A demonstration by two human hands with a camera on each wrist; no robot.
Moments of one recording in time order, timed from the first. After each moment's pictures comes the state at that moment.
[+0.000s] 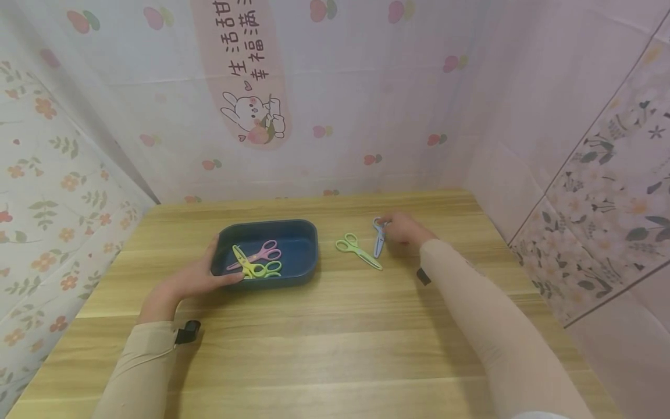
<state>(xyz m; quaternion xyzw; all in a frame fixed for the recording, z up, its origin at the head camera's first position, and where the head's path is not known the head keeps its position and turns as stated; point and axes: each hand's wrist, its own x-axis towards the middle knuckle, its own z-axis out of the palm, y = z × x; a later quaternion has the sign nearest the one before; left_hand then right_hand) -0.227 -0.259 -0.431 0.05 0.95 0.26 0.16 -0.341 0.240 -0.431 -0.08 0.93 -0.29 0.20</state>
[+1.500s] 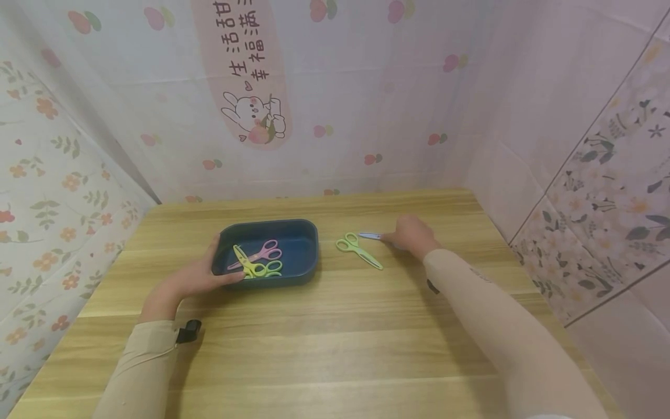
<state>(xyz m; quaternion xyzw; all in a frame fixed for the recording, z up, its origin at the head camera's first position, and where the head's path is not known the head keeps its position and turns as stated) -0.227 -0.259 -0.432 0.04 0.95 0.27 0.17 -0.323 0.247 -0.438 -0.05 0.97 -0.19 0.12</state>
